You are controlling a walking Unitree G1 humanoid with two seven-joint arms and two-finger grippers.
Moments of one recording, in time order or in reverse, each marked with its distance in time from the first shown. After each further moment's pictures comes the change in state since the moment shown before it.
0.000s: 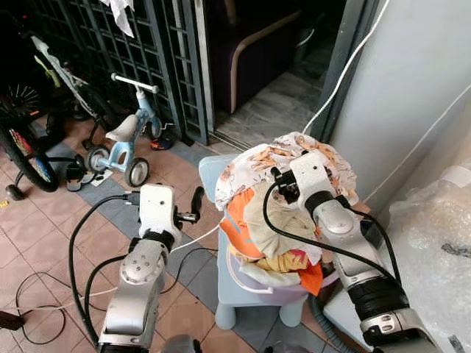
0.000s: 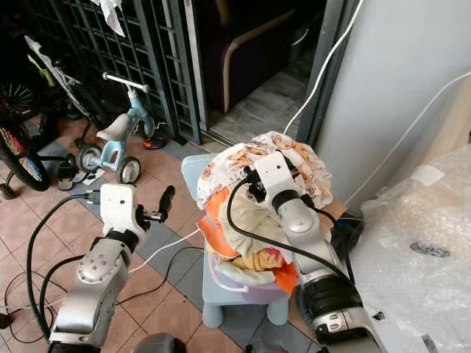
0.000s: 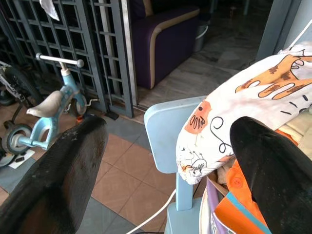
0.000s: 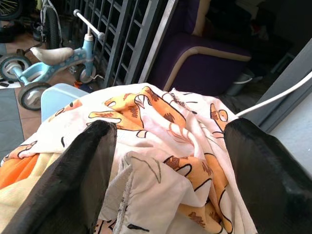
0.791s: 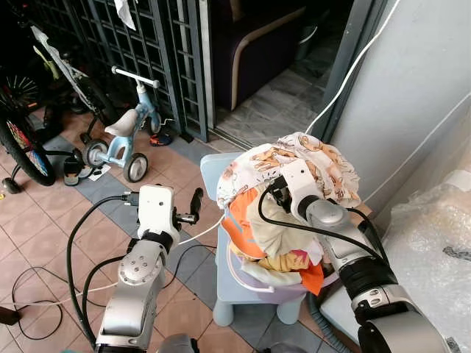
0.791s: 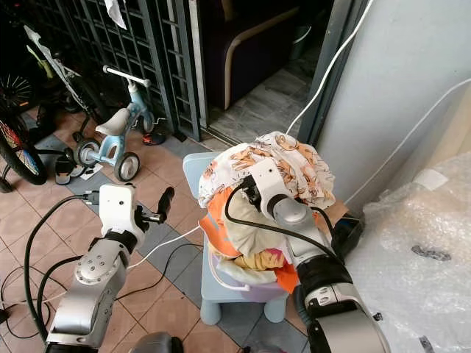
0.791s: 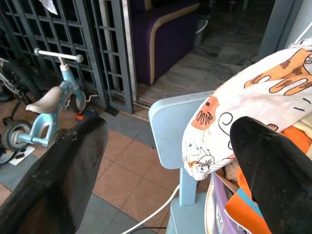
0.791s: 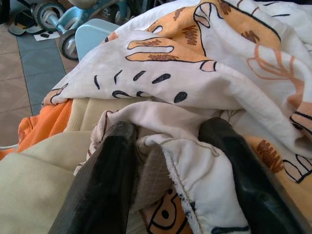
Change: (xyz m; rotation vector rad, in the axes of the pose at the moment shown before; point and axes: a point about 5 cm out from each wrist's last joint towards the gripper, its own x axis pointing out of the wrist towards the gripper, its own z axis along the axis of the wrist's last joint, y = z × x) left arm 0.000 -0.001 0.000 0.016 0.007 -0.022; right arm 0.009 0.003 -0.028 0.129 0.266 0.153
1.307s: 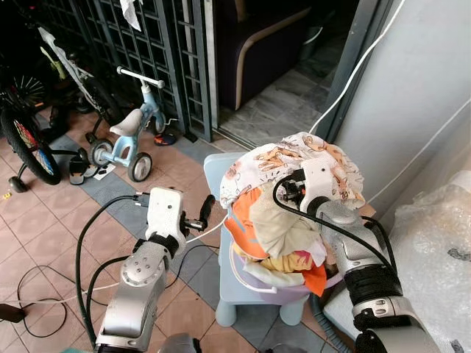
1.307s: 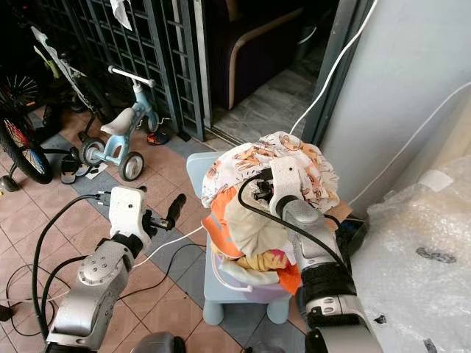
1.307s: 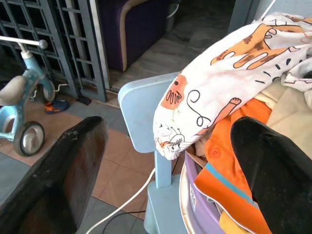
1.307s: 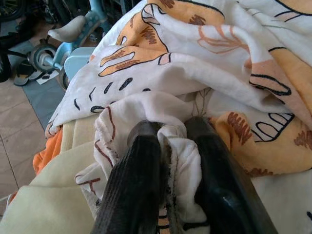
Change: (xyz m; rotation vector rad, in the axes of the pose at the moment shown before) left arm -0.005 -0.013 -0.012 -0.030 0.063 -0.167; right arm -0.013 0.002 -0.001 0.317 -0.041 -0.119
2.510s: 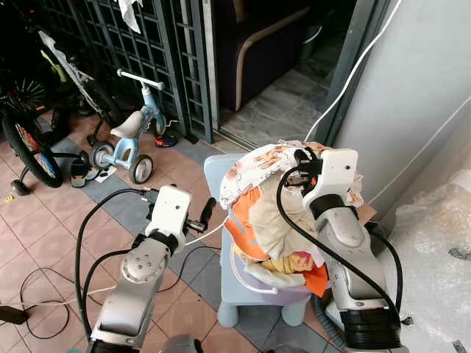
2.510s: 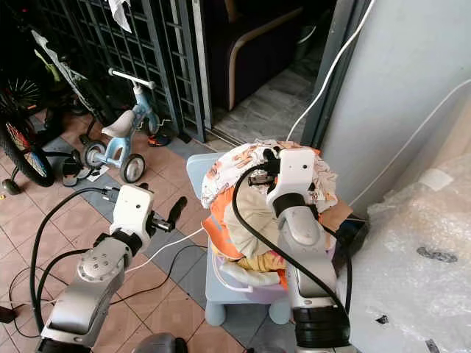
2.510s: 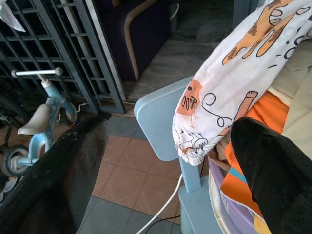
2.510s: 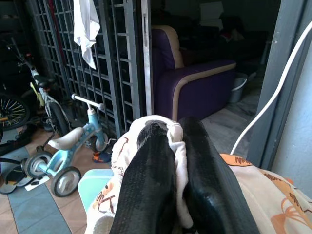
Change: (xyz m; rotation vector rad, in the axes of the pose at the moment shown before) left arm 0.004 0.003 0.017 0.191 -0.014 0.024; right arm -0.049 0.027 0.052 -0.011 -0.470 -0.052
